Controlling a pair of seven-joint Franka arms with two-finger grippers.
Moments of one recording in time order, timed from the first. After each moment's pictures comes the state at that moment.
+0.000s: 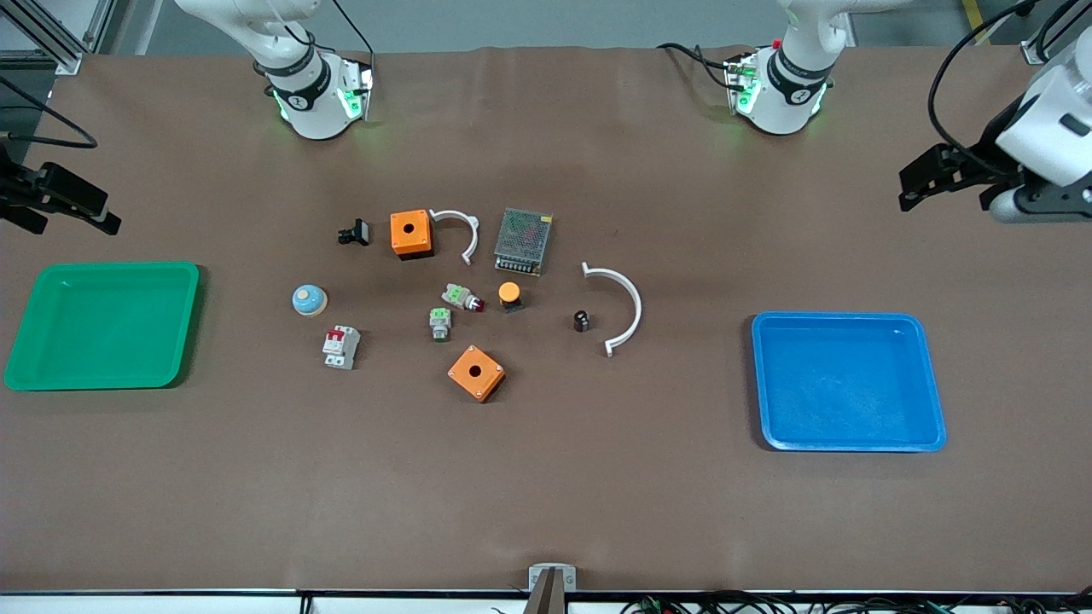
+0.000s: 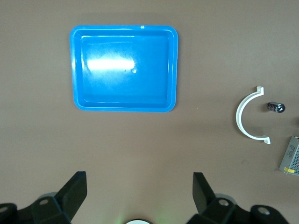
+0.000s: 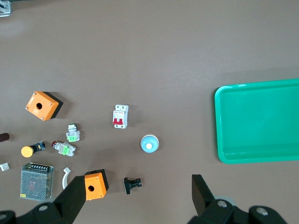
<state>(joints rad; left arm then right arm) 0.03 0.01 -0.17 -1.52 0.01 1.47 -0.12 -0.04 0.01 0.00 -1.47 0.08 1.52 0.03</state>
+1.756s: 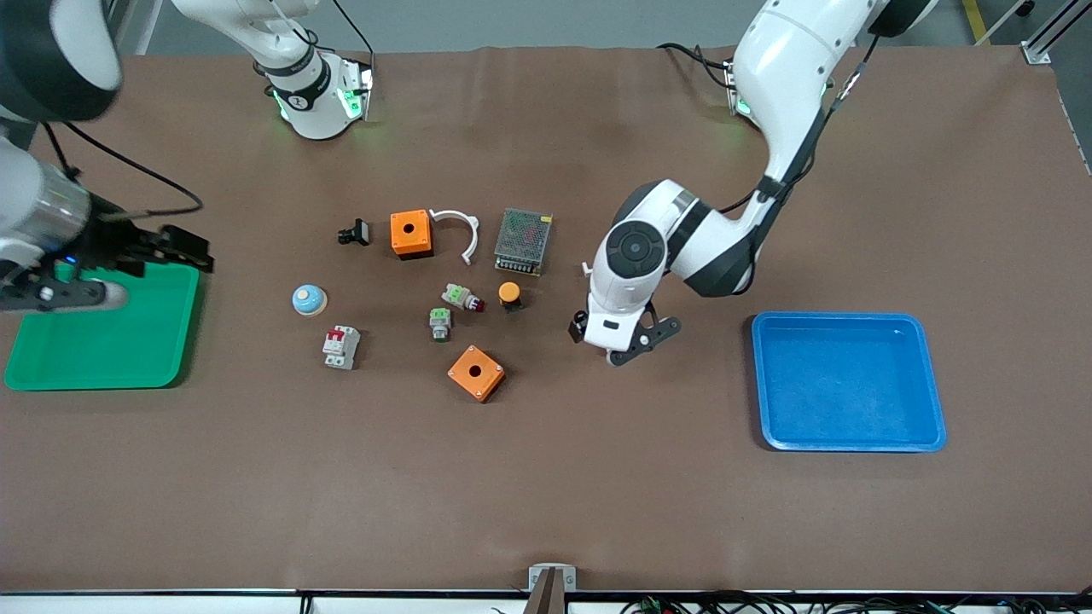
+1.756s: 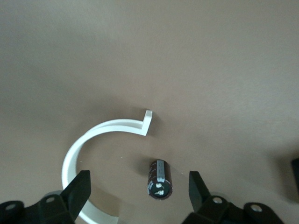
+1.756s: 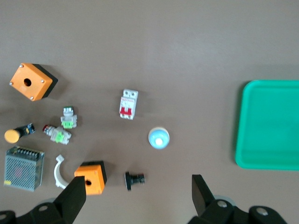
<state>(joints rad) -0.50 0.68 -0.19 -1.54 0.07 2.17 -1.24 0.08 0.15 0.00 -1.57 0.05 1.62 0.03</state>
